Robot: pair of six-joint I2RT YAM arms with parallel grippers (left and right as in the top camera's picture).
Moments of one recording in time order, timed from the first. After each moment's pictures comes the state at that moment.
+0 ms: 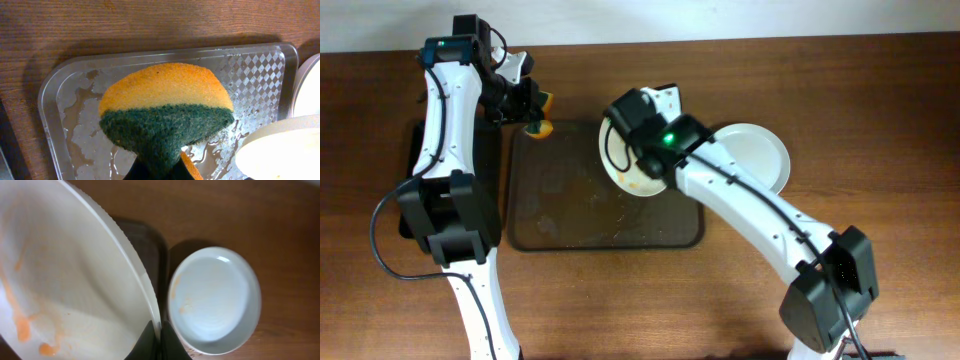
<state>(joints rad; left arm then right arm) 0.06 2.37 2.32 -1.36 0.42 0.06 0.68 1.90 1.72 -1.01 0.58 0.44</state>
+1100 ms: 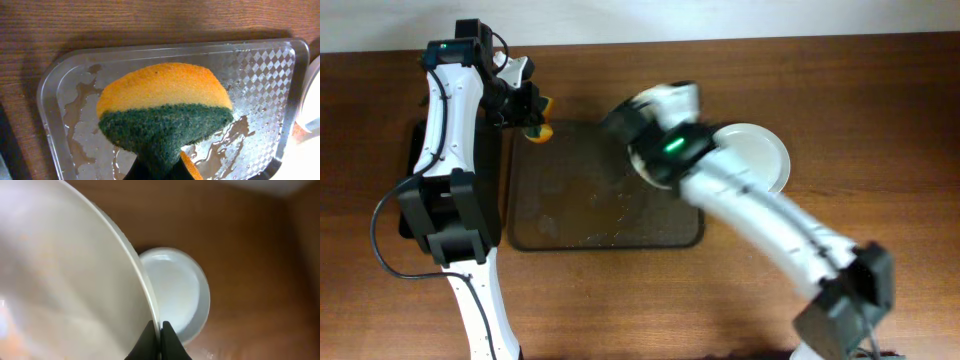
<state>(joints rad) 0.06 2.37 2.29 -1.35 0.40 0.06 0.62 1.82 1.72 -1.13 0.70 0.55</state>
